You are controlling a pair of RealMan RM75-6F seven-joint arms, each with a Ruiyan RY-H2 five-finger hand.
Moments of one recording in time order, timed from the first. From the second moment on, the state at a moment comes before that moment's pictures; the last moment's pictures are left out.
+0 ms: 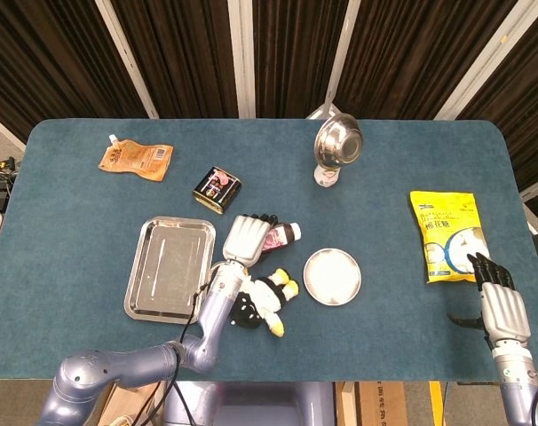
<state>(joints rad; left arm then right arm) -1.05 -2.13 -0.37 -0.96 1.00 1.09 0.56 0.17 -1.22 0.11 -1.57 -1.20 1.23 0.00</state>
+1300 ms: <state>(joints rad) -0.75 -1.53 -0.05 -1.20 1.35 0.77 -0.07 0.16 -1.24 0.12 -1.60 -1.16 1.26 -0.10</state>
